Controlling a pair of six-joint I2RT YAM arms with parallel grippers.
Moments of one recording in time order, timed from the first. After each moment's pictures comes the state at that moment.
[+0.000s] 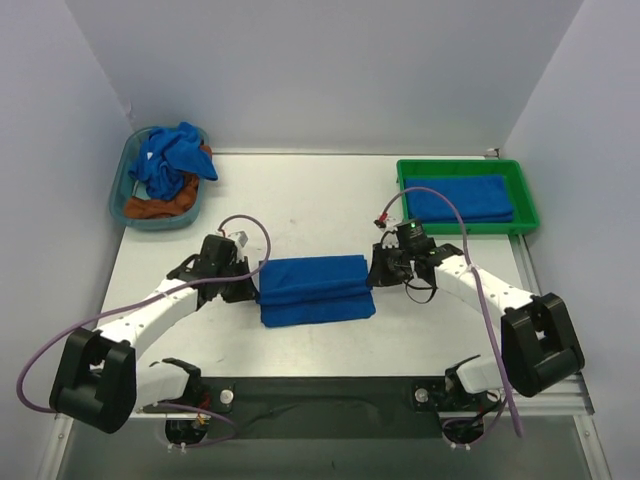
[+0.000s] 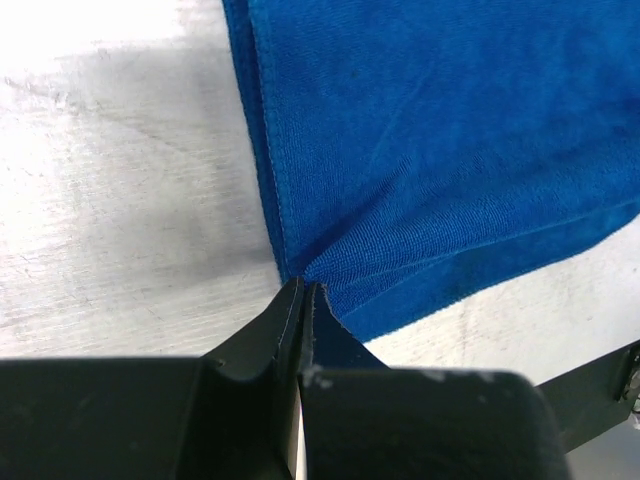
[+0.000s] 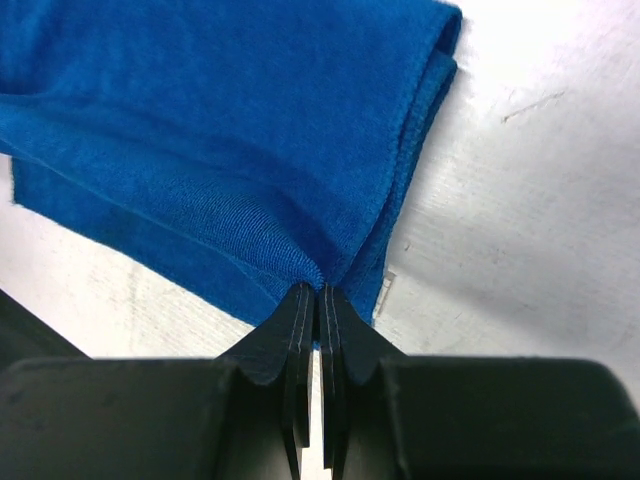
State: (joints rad) left arm -0.37 1.20 0.63 -0.39 0.19 -0.51; right arm 0.42 1.37 0.75 -0.33 -0.32 0.25
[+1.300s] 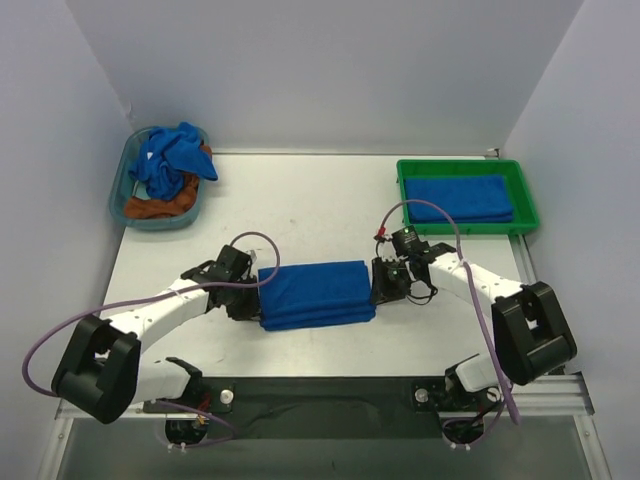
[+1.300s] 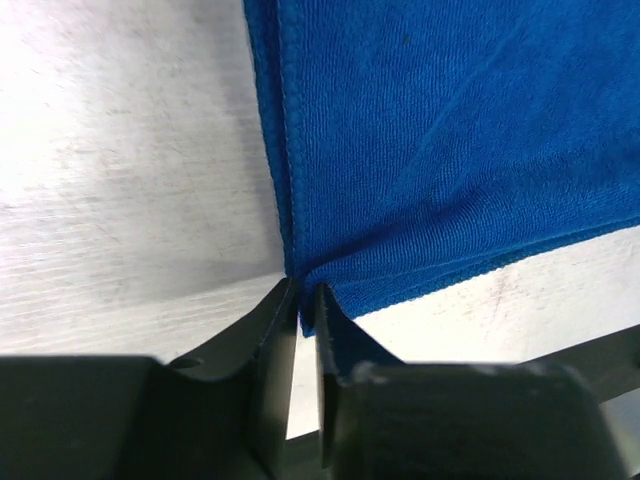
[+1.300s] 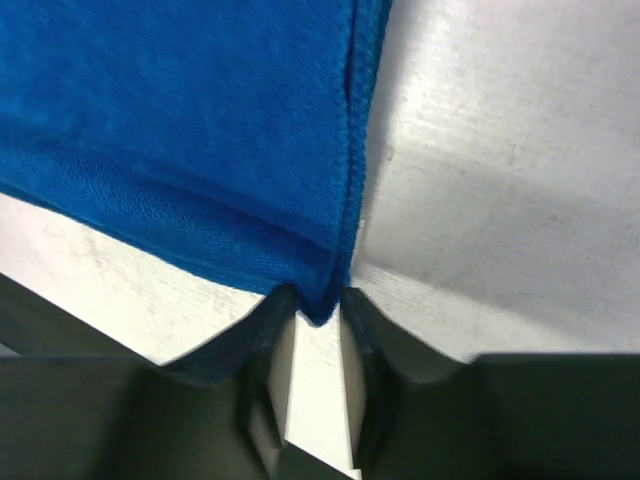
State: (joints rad) left arm -0.48 1.25 0.62 -0.52 0.16 -0.60; right arm 0.43 1.44 0.76 -0.49 -0.32 0.29
